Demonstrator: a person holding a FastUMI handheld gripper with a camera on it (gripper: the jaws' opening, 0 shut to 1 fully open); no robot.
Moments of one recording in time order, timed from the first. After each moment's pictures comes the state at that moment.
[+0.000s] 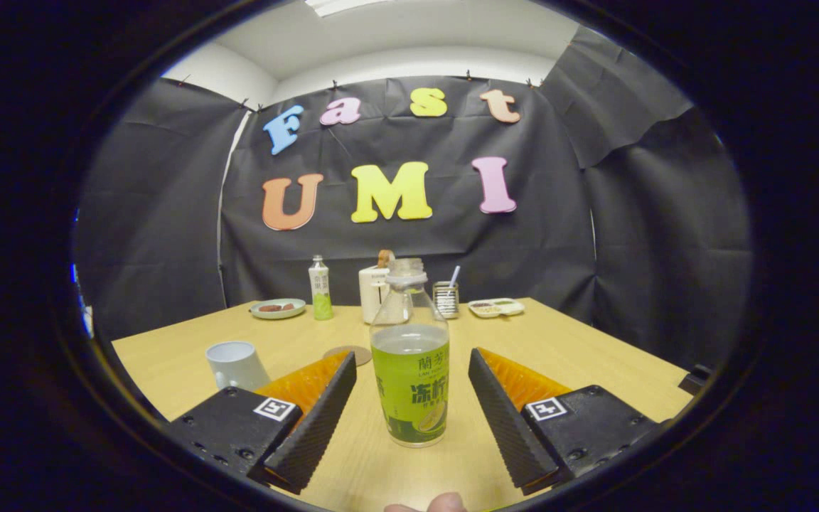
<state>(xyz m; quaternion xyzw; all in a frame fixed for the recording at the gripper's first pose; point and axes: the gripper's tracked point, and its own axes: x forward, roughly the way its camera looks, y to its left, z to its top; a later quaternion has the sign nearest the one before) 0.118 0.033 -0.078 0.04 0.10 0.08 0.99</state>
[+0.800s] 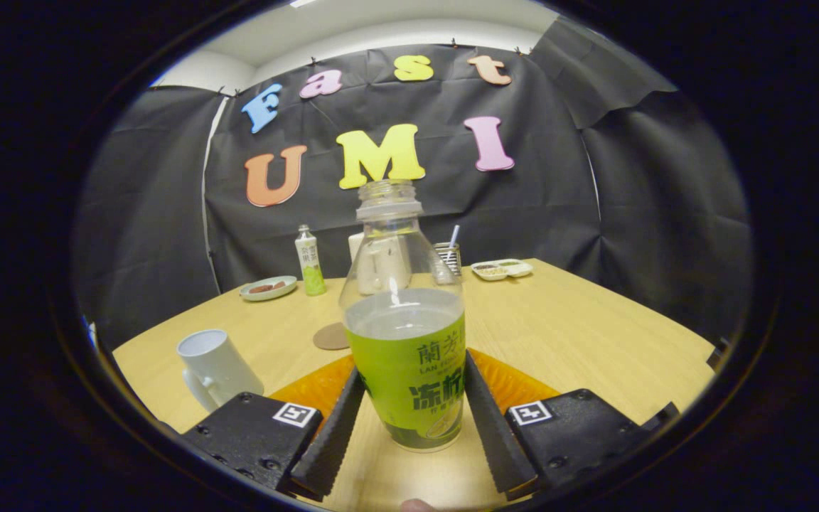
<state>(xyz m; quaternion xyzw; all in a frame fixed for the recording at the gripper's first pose) 0.147 0.044 -0.108 0.05 0.16 0.08 0.98</state>
